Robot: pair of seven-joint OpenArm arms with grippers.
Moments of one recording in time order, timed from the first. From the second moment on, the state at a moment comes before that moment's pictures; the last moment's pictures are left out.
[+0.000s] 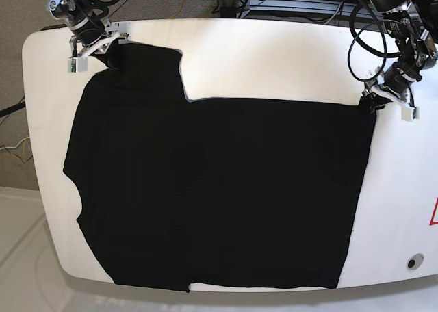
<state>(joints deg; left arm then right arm) 8.0 -15.0 -37.5 77.4 -40.7 -33.5 52.2 -28.3 5.3 35.0 93.4 36.7 39.3 -40.9</state>
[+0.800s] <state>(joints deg) 8.3 -15.4 -36.6 77.7 -39.0 -33.6 51.8 -28.1 5.3 35.1 93.1 36.6 39.3 -40.7</state>
